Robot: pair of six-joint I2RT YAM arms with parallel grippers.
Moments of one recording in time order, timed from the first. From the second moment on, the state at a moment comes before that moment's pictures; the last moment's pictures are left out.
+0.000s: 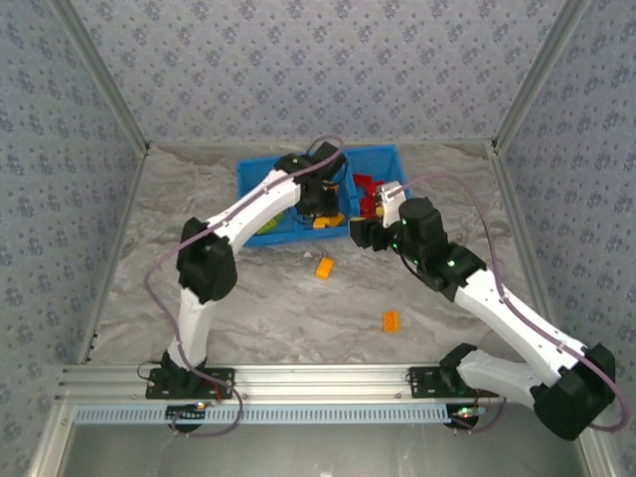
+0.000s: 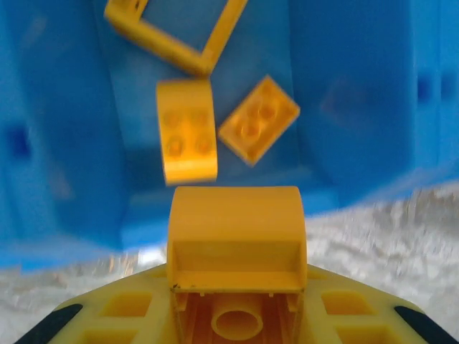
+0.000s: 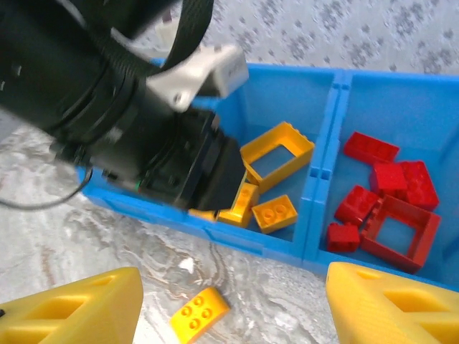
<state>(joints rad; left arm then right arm) -0.70 2.18 2.12 -1.12 -0.04 -0.71 0.61 1.07 0.90 -0.27 0.03 0.19</state>
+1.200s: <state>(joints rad) -0.64 2.37 2.39 -1.13 0.01 -0.67 0.63 1.17 0.97 -0.38 0.21 0.35</state>
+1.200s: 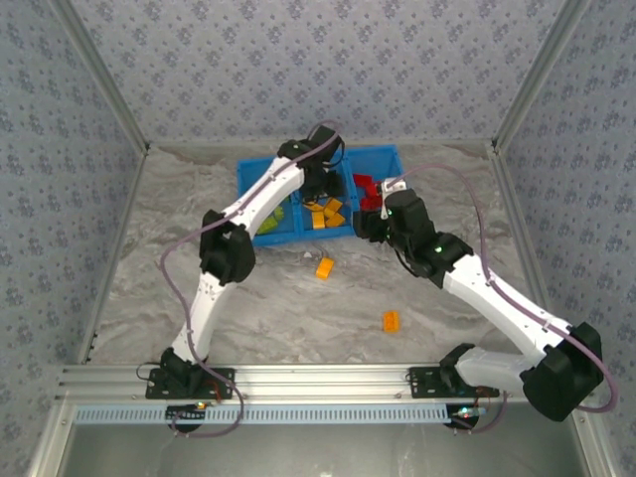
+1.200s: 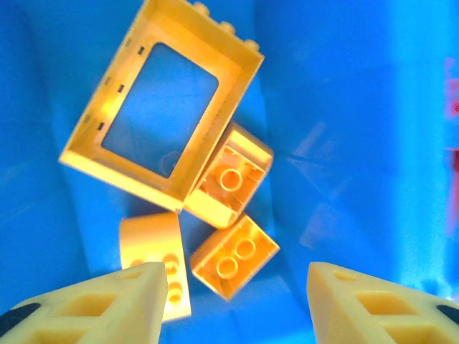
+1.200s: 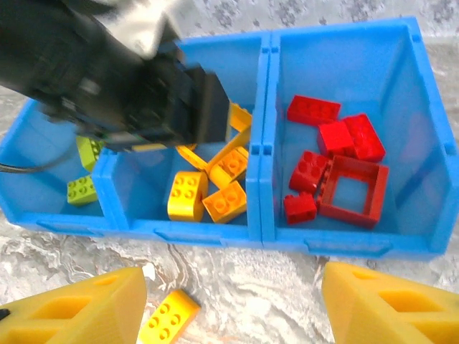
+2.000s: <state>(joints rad) -0.84 0.77 1.06 -0.83 -0.13 -0.73 0.84 1.68 1.14 -0.55 0.26 0.93</state>
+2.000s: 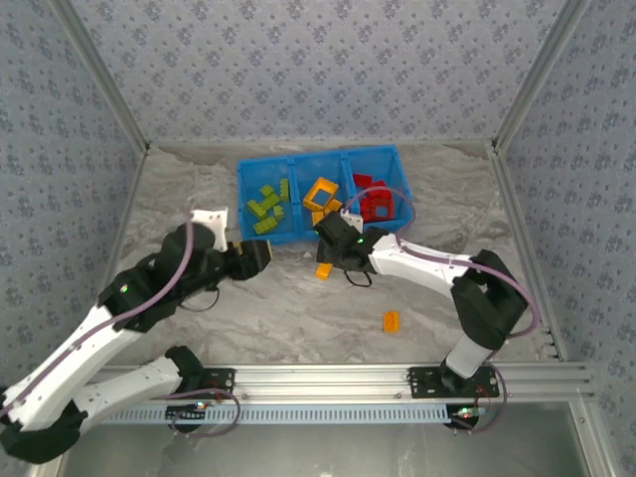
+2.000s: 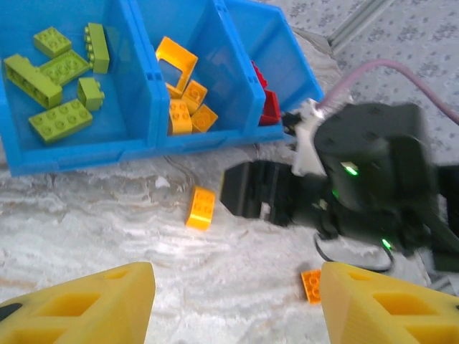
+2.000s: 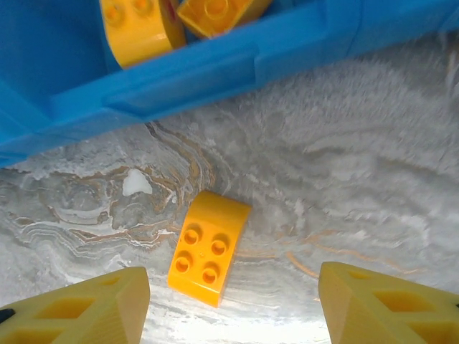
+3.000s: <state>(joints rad) -0.87 0.57 0.94 -0.94 -0.07 -0.78 0.88 2.03 1.41 -0.77 0.29 1.30</state>
